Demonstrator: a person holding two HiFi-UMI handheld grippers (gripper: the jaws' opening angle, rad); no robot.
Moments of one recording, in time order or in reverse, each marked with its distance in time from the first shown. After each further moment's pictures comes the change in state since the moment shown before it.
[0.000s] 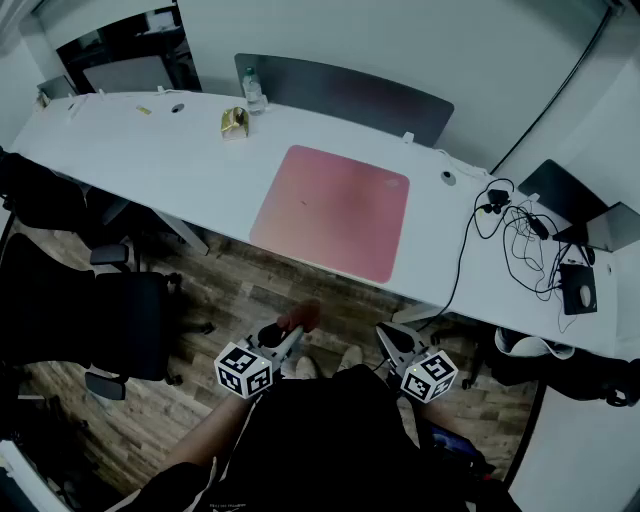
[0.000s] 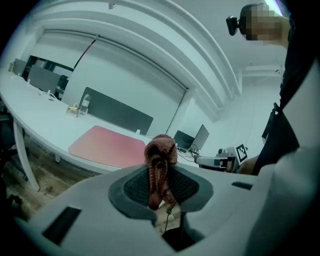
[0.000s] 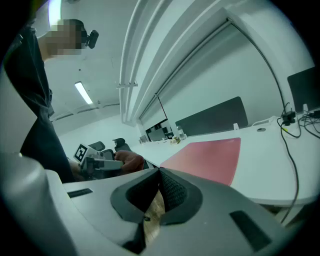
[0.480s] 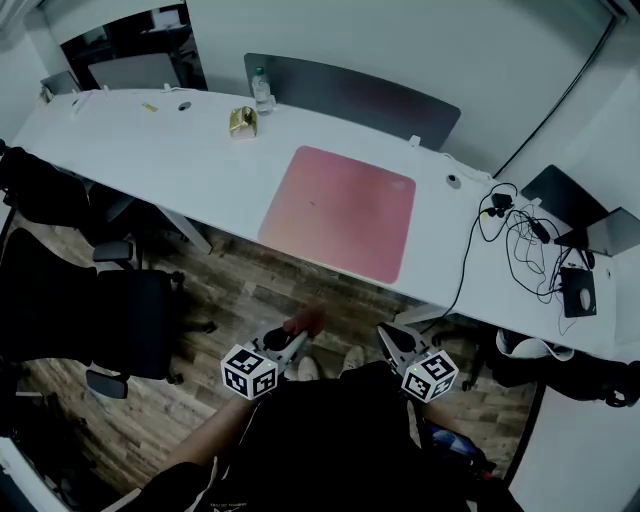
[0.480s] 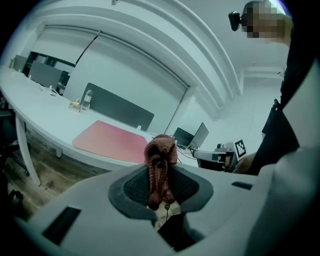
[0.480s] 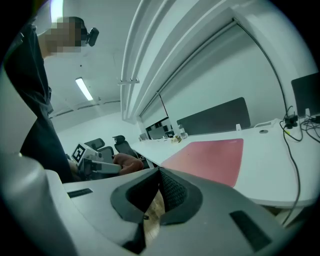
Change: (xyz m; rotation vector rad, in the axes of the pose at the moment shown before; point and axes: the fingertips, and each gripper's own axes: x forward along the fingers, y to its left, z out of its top) left arm -0.012 0.003 -0.018 -0.026 0.038 -0.003; right arm 0.010 0.013 -0.003 -0.024 0.023 -0.008
